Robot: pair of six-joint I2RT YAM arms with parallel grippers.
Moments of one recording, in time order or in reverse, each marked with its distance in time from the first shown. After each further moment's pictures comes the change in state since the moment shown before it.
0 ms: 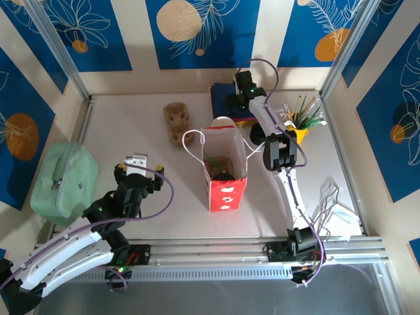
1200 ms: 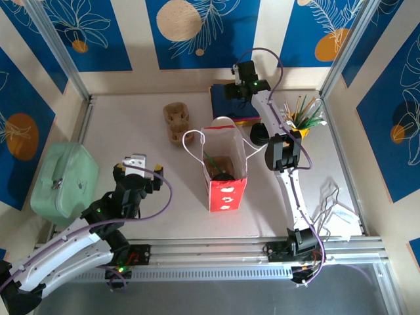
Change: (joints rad) left arm 0.000 -0.019 0.000 -0.001 0.000 0.001; right arm 0.003 -0.087 0.035 -0.012 -0.085 -0.004
